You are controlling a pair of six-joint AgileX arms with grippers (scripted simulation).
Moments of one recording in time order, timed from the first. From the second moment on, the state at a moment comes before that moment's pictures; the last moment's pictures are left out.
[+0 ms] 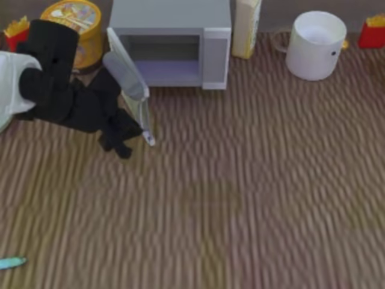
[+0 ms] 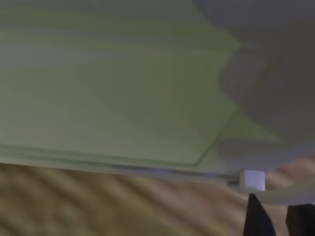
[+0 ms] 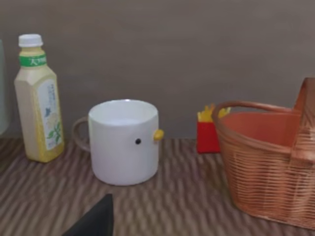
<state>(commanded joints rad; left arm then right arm) -0.24 1.82 1.09 -0.31 0.51 0.65 0.00 0.00 0.00 0.00 0.00 0.00</state>
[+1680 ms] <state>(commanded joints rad) -0.21 1.83 1.10 -0.35 0.54 0.72 0.00 0.00 0.00 0.00 0.00 0.00</state>
